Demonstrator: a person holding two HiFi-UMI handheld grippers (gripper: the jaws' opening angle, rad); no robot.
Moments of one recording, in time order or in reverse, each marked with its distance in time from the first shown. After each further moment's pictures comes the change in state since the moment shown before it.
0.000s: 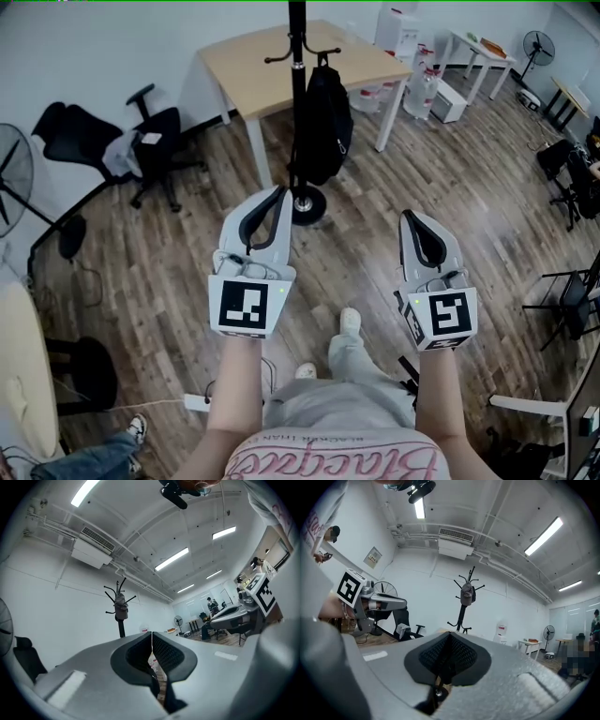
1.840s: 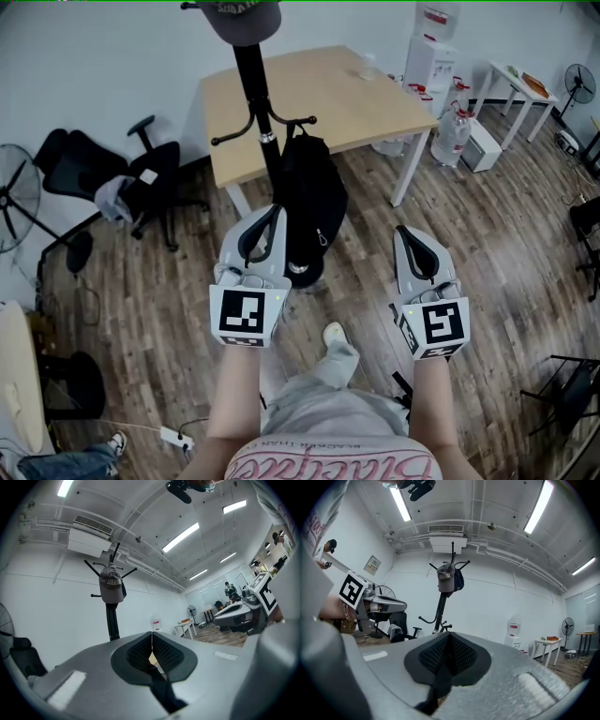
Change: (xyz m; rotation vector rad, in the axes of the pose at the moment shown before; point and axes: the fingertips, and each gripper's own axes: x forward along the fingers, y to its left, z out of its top) left arm 0.300 0.035 -0.103 0.038 0.146 0.160; right arm 0.252 -0.216 -0.074 0.052 -0.052 0.153
